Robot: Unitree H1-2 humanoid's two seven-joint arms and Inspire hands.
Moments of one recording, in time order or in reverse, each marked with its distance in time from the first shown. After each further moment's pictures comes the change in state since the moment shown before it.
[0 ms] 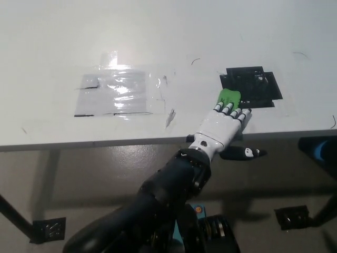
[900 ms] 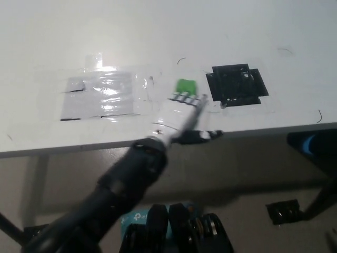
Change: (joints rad) left_arm 0.059 0.225 0.157 -0.116 -0.046 -0.012 -0.016; right_arm 0.037 0.011 -0.026 0.001 -0.003 -0.001 -0.018
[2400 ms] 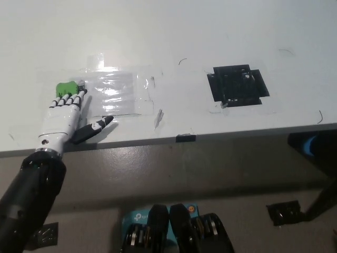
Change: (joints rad) left_arm 0.233 0.295 0.287 -0.224 -0.103 -0.002 -0.021; right_arm 0.009 -0.001 -0.035 0.002 0.018 -0.039 0.000
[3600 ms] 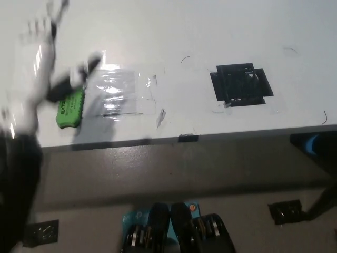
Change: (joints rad) left_arm 0.239 -0.024 0.281 -0.941 -0.171 0.048 -0.192; right_arm 0.008 -0.030 -0.003 -0.013 0.001 0.015 0.001
